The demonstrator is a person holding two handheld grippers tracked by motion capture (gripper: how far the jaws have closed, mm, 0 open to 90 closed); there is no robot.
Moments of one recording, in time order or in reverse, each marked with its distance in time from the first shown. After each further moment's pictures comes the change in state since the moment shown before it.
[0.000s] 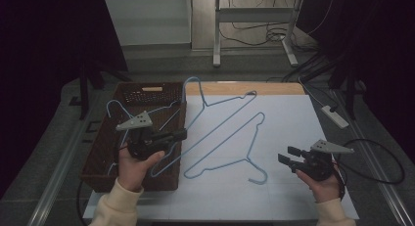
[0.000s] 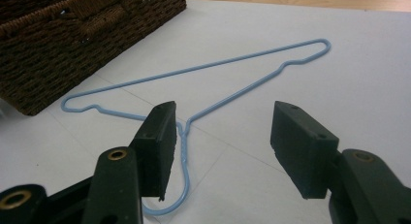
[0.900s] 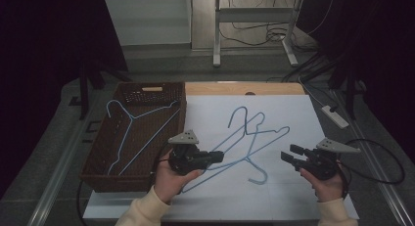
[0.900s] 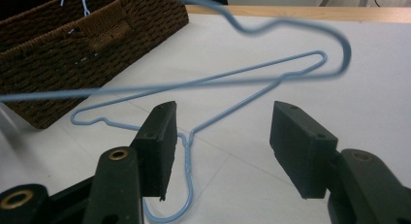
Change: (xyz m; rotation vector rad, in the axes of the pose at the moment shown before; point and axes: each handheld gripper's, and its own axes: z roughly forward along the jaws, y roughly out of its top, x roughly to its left) left arm -0.047 -0.022 0.082 0.176 -0.139 0.025; right arm -0.002 0.005 -0.008 -0.042 0.014 0.021
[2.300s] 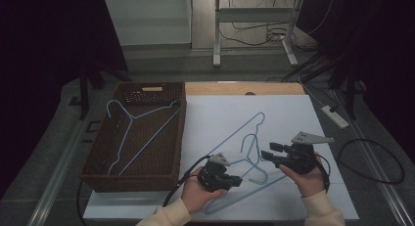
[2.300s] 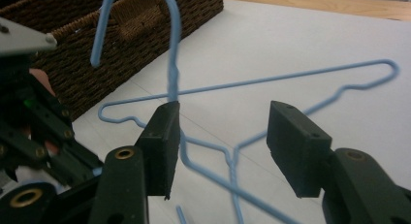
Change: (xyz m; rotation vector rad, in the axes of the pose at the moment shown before) left arm -0.004 -0.049 0.099 0.260 -0.028 -0.020; right arm 0.036 0.022 0.034 0.084 0.069 -0.052
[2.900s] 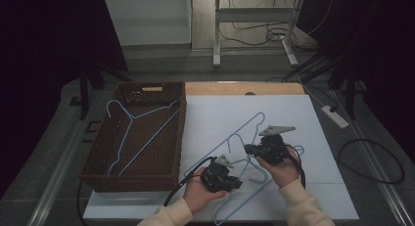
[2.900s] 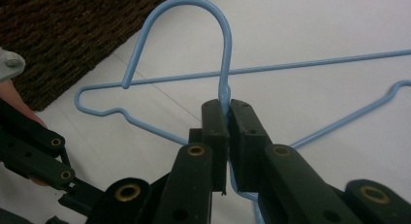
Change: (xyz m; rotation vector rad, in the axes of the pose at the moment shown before) left arm 0.006 -0.003 0.018 0.079 0.056 0.020; right arm 0.026 0.022 0.068 0.205 -0.054 -0.038
